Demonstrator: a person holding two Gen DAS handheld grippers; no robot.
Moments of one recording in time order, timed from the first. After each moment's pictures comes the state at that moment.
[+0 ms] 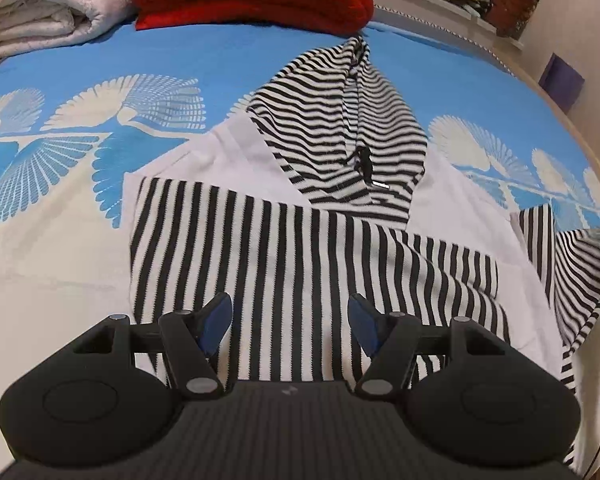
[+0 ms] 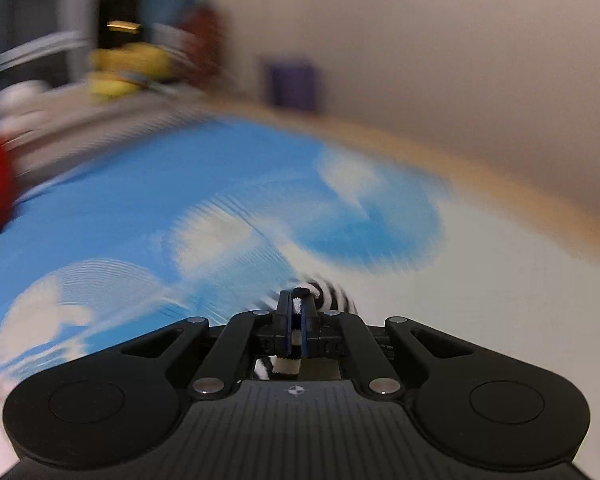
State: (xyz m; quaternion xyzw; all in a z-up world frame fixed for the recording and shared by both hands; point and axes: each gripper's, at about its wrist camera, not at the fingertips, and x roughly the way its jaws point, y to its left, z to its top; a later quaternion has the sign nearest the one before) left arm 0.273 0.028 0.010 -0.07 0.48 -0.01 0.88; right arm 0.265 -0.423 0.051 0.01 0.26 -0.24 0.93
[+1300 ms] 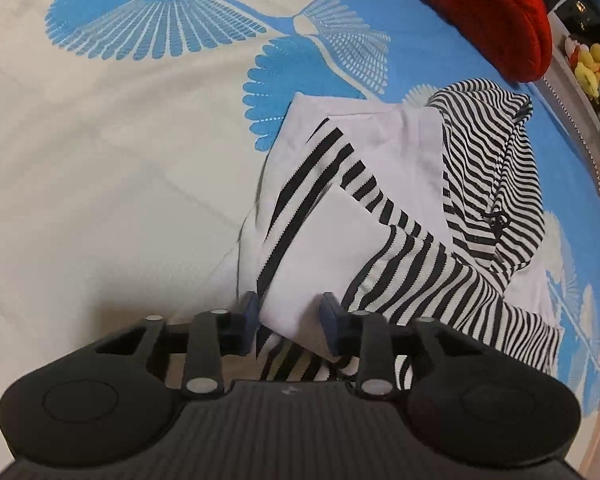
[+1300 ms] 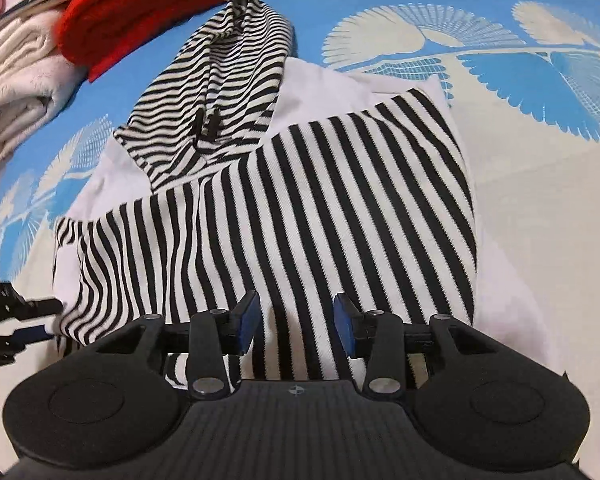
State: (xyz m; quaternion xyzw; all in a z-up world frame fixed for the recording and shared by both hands) left arm 0.284 0.136 -0.031 -0.27 0.53 0.14 0.79; right arm 0.252 -0.236 -0.007 0.14 0.56 0.05 0.81
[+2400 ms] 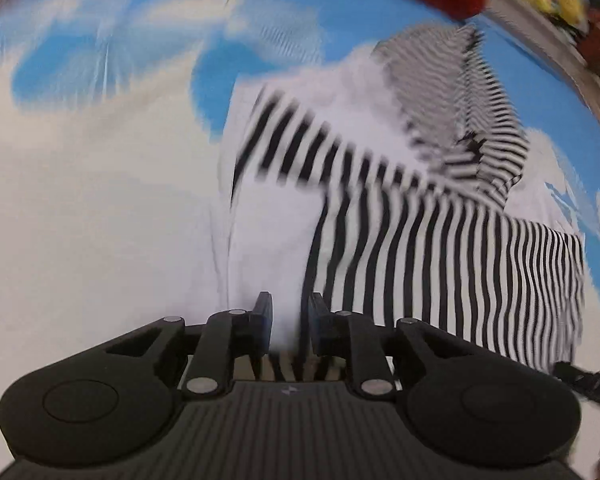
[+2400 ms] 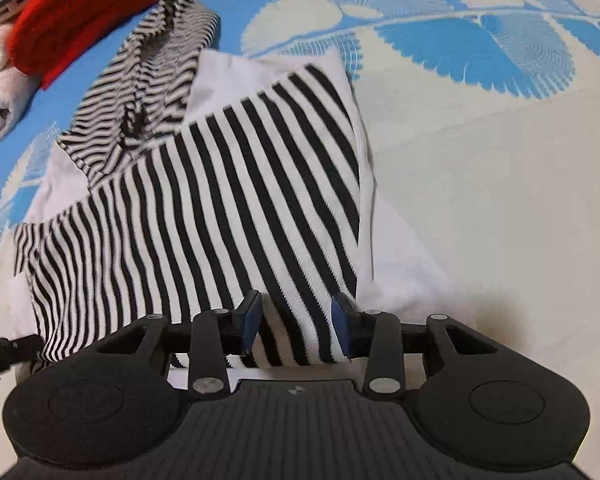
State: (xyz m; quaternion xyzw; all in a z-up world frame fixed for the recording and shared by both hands) left arm 0.269 0.085 -0.019 -0.12 0.52 0.09 0.84; right arm 0.233 -0.286 -0.011 0.14 0.58 0.00 0.80
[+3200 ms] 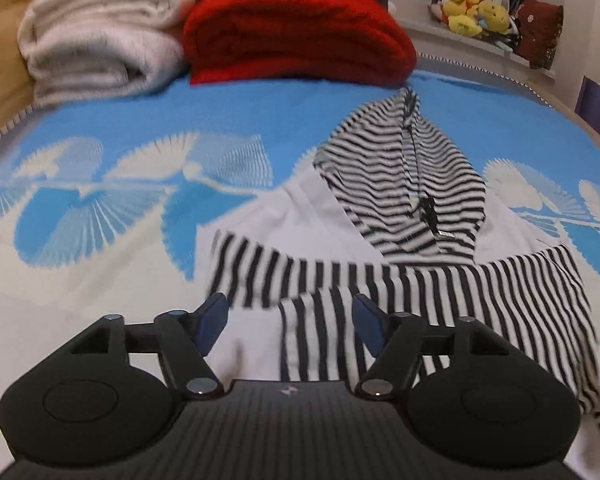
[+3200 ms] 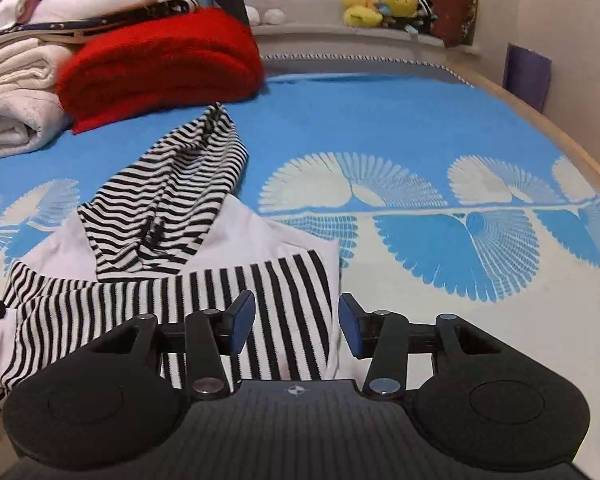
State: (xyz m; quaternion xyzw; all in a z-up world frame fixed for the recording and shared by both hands) left arm 0.269 0.042 0.014 -0.01 0.39 0.08 0.92; right arm 0.254 -0.289 0.049 0.02 0.42 0.00 0.91
